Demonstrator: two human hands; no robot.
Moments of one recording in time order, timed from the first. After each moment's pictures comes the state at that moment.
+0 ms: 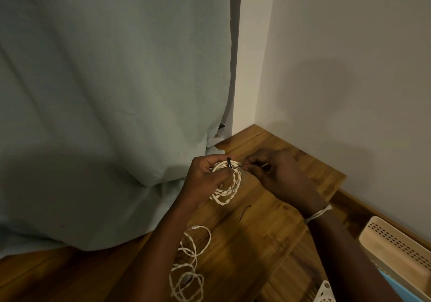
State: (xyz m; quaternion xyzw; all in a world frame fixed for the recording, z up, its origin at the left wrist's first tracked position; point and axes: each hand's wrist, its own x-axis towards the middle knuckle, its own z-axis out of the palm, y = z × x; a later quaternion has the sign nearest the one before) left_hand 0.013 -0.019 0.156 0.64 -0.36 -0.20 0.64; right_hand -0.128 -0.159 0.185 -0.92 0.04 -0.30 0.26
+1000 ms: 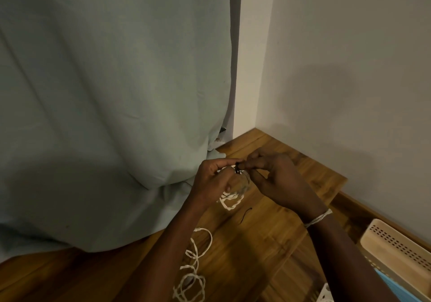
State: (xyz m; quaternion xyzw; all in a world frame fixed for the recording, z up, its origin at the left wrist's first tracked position) left_hand -0.004 -0.021 0.163 0.65 -0.40 -0.16 0.63; right_hand -0.134 -0.150 0.191 -0.92 0.01 -0.32 0.24
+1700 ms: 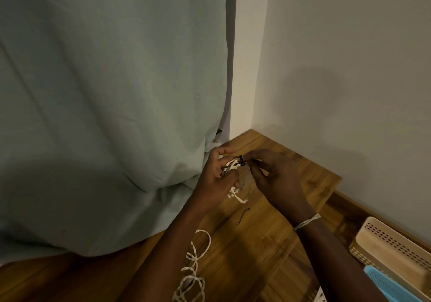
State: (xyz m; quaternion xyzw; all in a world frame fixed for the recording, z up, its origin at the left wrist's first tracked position) left_hand -0.006 -0.024 0.162 0.60 -0.39 -0.23 0.65; right_hand -0.133 -0.135 0.183 -0.87 0.08 -0.45 0.20
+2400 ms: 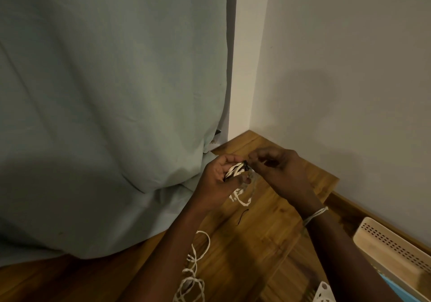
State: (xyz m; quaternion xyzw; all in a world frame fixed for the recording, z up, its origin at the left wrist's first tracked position) left_hand -0.008 -0.023 0.164 0.57 -0.42 -0.25 0.66; right_hand -0.131 -0.151 0.190 -0.83 0.16 -0.38 0.38
